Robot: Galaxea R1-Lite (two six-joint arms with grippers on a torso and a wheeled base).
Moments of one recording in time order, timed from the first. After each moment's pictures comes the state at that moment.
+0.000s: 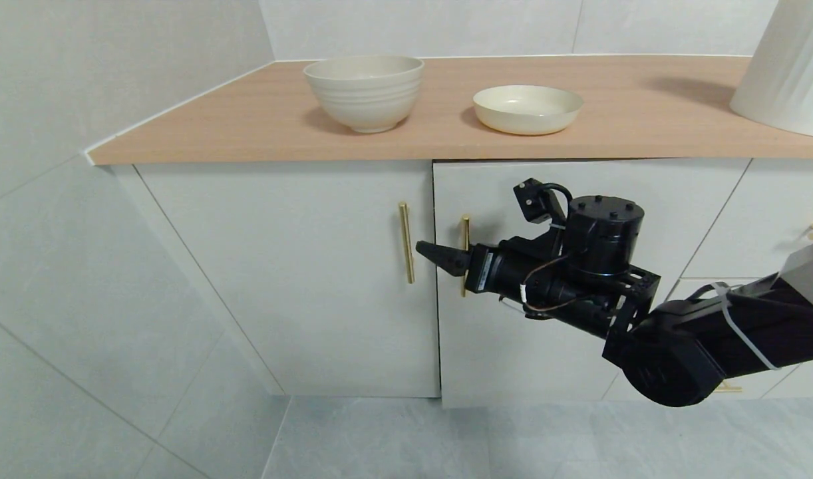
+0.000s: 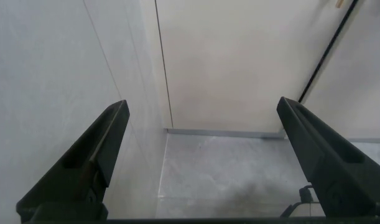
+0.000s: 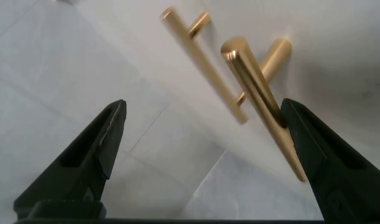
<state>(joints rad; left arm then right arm) 0.01 0.00 0.00 0.00 0.03 -0.01 0.70 1.99 -1.04 -0.97 0.21 0.44</state>
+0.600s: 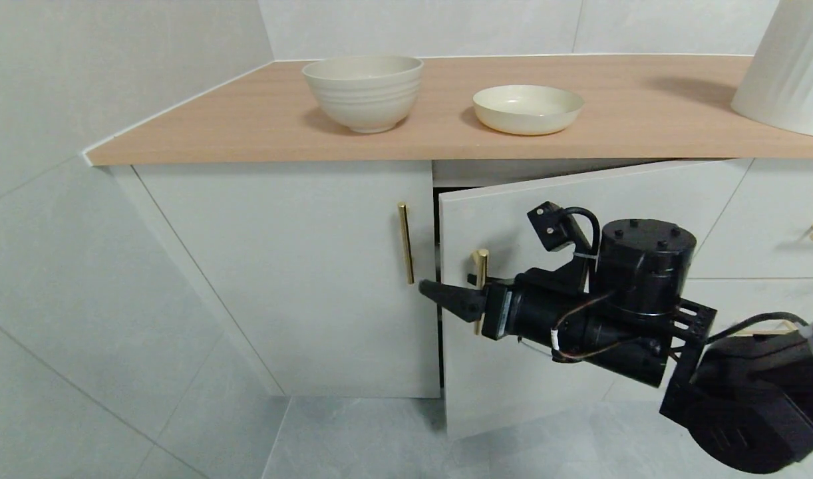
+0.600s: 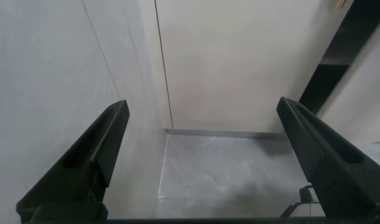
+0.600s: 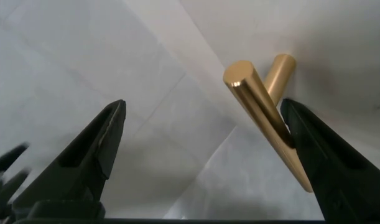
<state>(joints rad) 0.01 0.00 0.00 0.00 0.03 0.00 0.78 1.84 -0.82 -0.97 0.21 0.44</state>
